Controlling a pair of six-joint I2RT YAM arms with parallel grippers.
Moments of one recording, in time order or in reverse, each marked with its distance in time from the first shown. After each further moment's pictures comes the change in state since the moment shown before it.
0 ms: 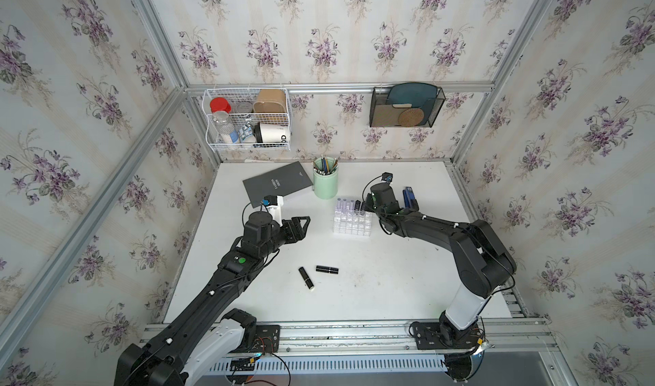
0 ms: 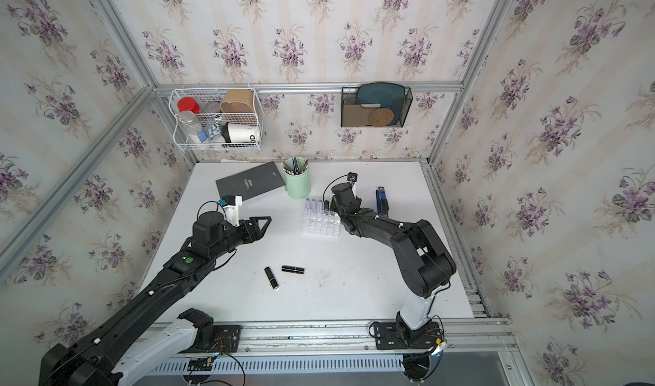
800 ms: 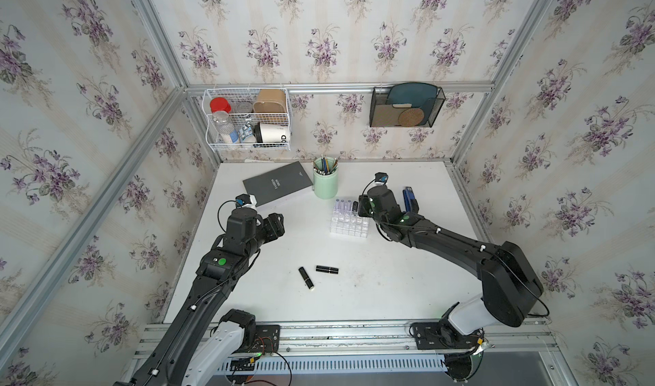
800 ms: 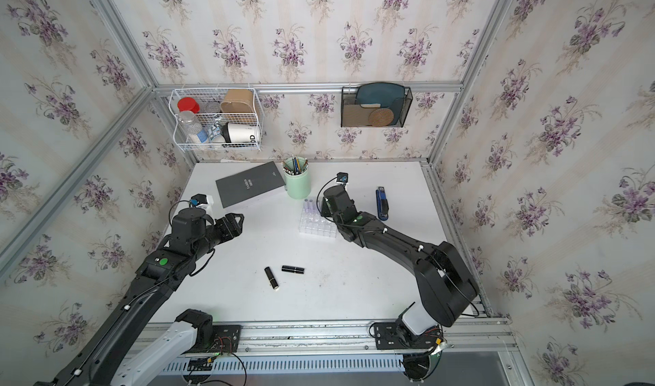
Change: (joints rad) left arm 0.129 -0.090 0.175 -0.455 -0.259 0.040; right arm 0.170 -0.240 -0.012 -0.190 -0.065 0.019
